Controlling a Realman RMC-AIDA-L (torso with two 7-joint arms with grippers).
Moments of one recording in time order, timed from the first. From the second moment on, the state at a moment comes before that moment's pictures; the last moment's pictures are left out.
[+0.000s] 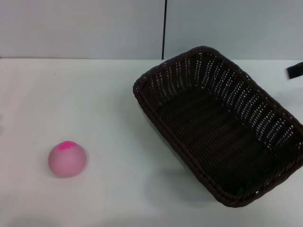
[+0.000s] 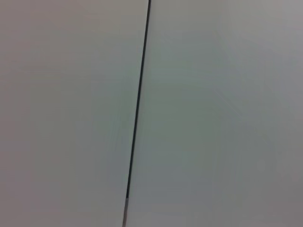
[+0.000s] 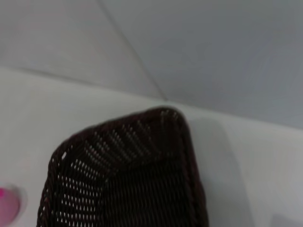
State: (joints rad) left arm -0.13 -2.06 -0.11 0.31 1.71 1.70 -0.72; right arm 0.70 1.96 -0.64 -1.33 -2.51 -1.92 2.48
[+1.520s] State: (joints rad) left arm -0.12 -2.06 -0.12 0.30 1.71 1.71 -0.70; right arm 0.77 2.02 -0.85 -0.94 -2.56 -1.54 2.43
